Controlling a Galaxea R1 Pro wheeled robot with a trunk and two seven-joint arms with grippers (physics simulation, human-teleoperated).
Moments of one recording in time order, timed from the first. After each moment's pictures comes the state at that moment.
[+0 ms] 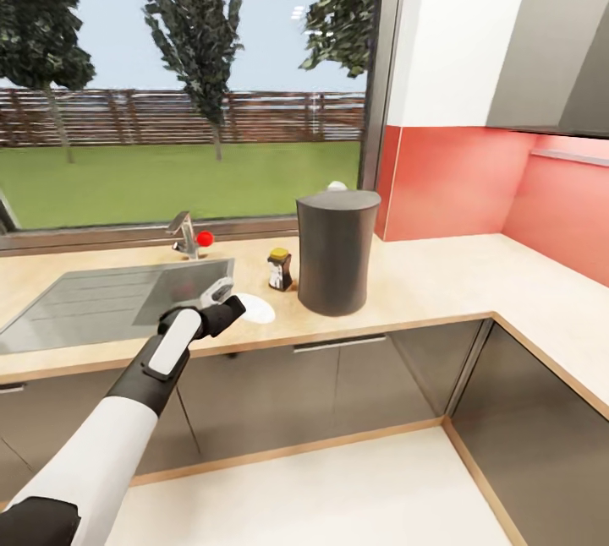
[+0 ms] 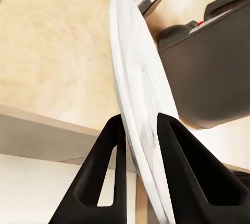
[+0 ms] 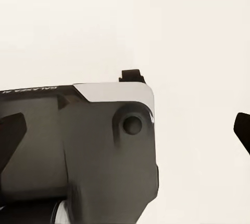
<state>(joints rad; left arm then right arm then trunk) -0.83 0.03 -0.15 -0.96 1.03 0.56 0.39 -0.39 0.04 0.11 -0.02 -0.19 0.20 -0.11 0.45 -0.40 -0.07</state>
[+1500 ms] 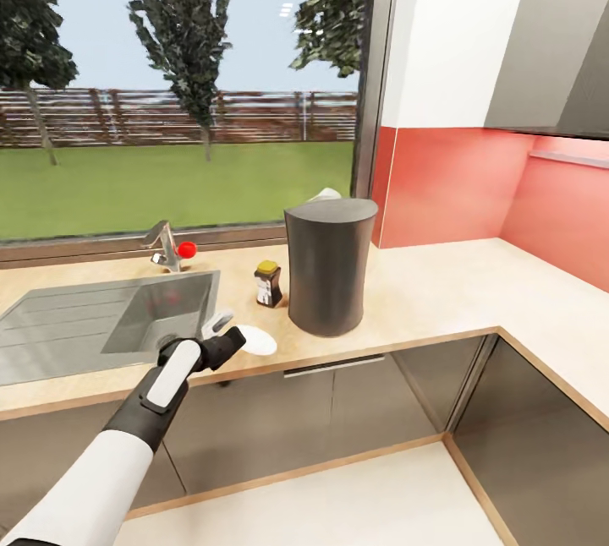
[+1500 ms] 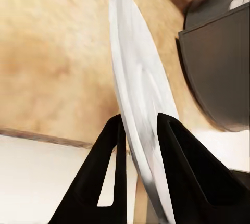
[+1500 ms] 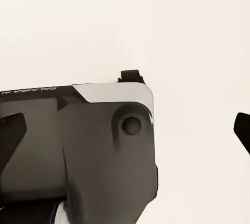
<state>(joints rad) -0.71 0.03 -0.15 -0.95 1.06 0.55 0.38 -0.39 0.04 0.11 -0.03 -0.19 0.21 -0.11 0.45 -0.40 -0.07</state>
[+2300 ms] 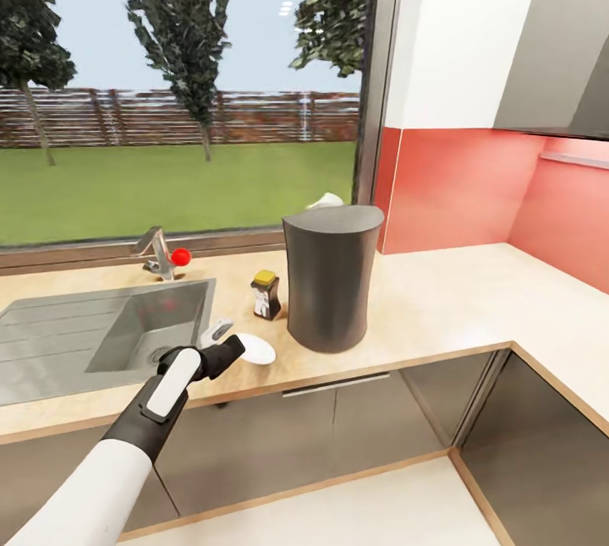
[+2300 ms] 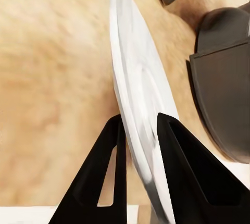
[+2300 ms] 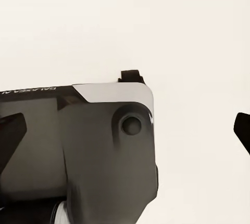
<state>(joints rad) -0.68 0.03 -0.16 -0.94 1.05 0.54 0.39 -0.39 0.04 0.11 -0.03 -0.19 0.21 -0.11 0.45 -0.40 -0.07</state>
